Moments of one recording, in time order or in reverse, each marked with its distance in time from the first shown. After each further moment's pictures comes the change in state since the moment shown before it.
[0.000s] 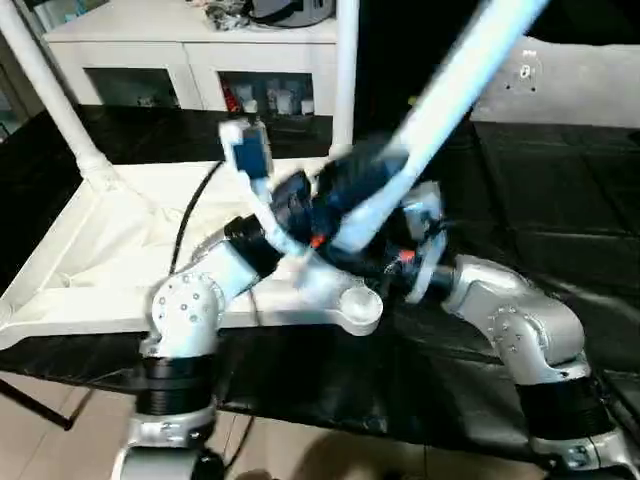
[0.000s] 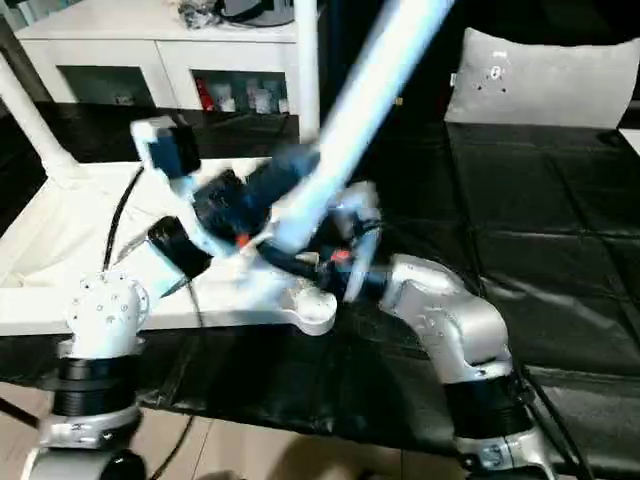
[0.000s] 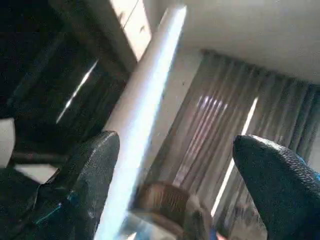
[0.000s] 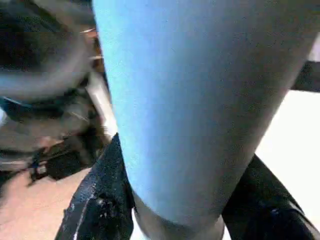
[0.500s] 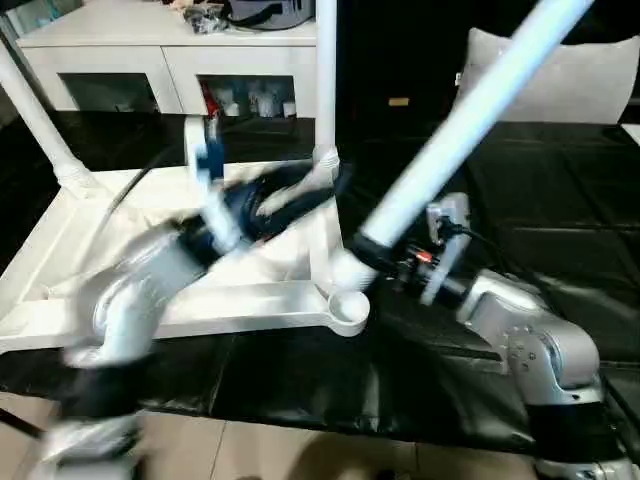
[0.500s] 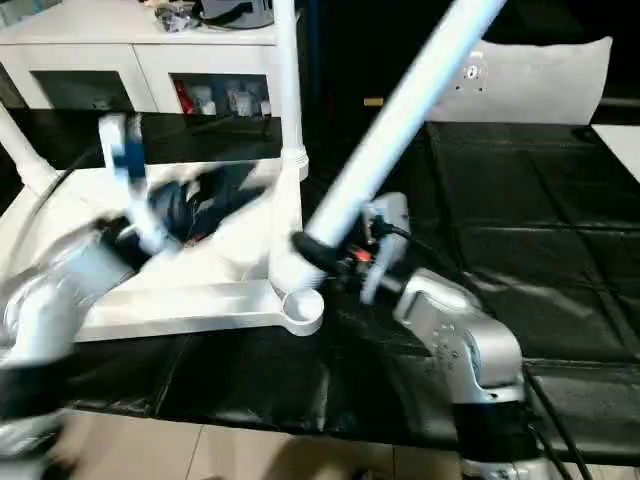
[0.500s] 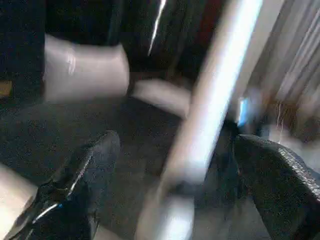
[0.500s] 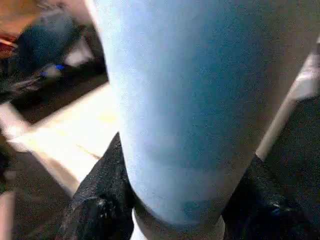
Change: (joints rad) left arm 0.163 0.414 -0.105 -0.062 0.340 -0.074 -0.031; right arm 0.072 -0.013 -0.058 -0.046 -0.103 0.009 -0.234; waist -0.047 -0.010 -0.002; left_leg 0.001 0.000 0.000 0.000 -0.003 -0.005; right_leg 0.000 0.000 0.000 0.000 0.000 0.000
